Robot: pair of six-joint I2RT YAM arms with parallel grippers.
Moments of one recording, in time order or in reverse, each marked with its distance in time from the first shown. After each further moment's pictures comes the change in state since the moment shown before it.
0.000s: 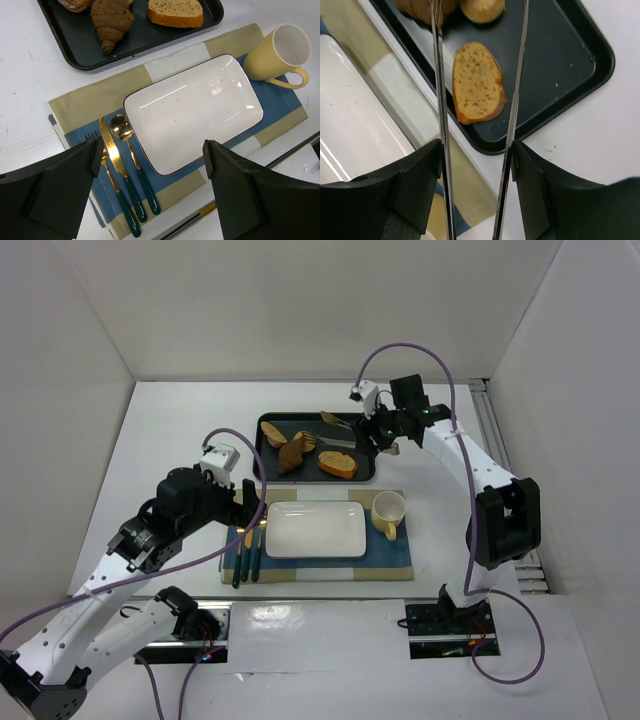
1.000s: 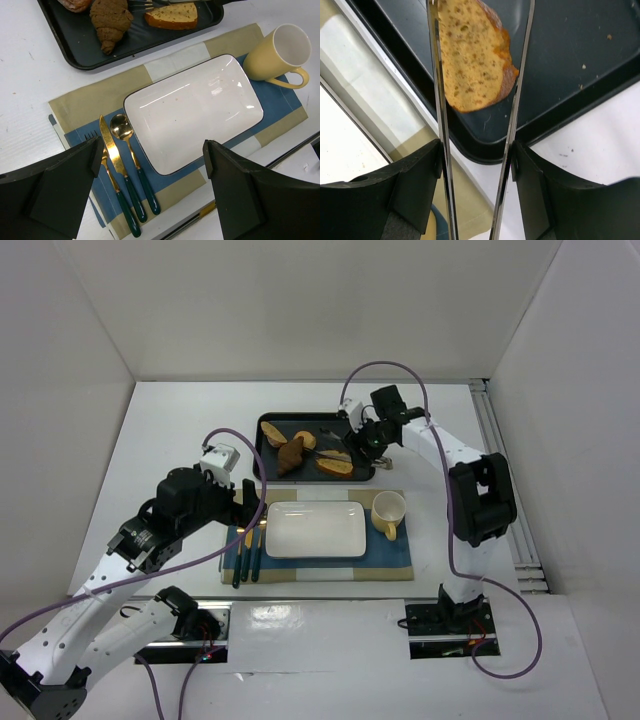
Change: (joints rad) left arm 0.000 0.000 0.000 0.000 0.000 0.000; right arm 0.034 0.203 0.005 -0.007 0.108 -0.051
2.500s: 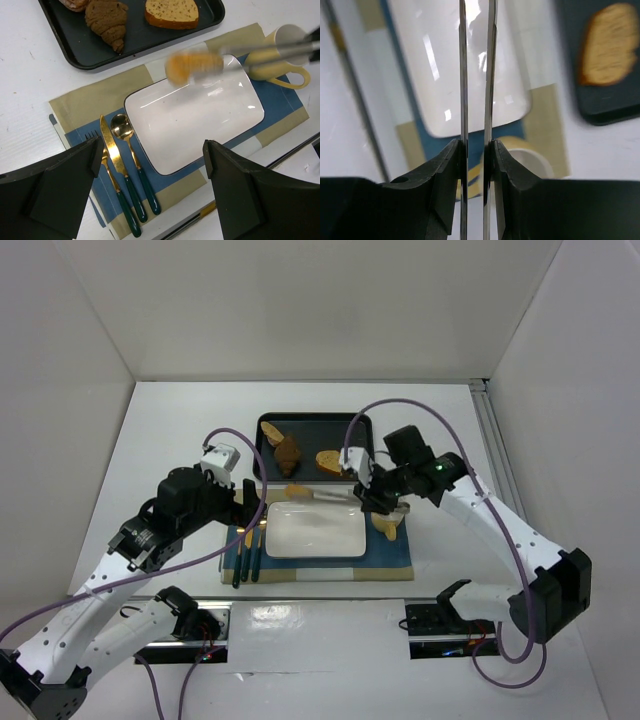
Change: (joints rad) left arm 0.000 0.002 0.000 0.000 -0.002 0.000; right arm 0.171 -0.634 -0.303 -0.213 -0.098 -0.128
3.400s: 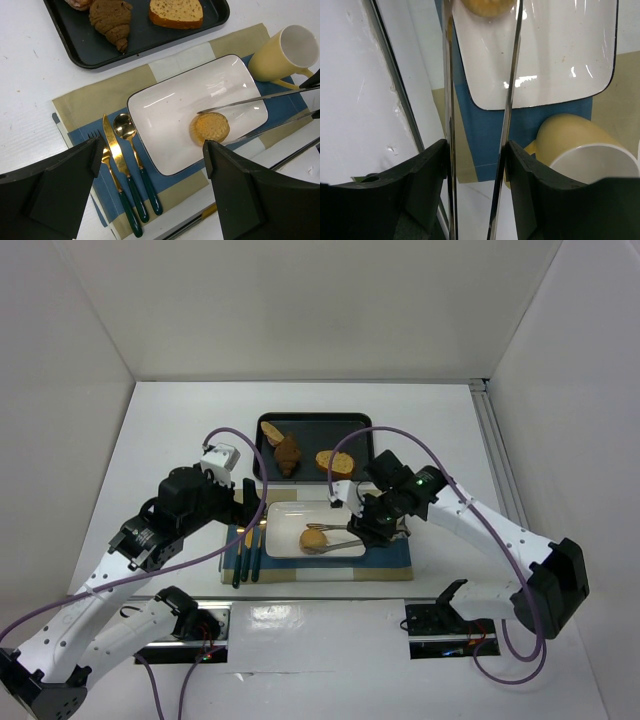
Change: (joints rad) left arm 0.000 0.008 0.000 0.000 -0.016 0.000; right arm 0.188 0.020 -0.113 -0.161 0.097 0.046
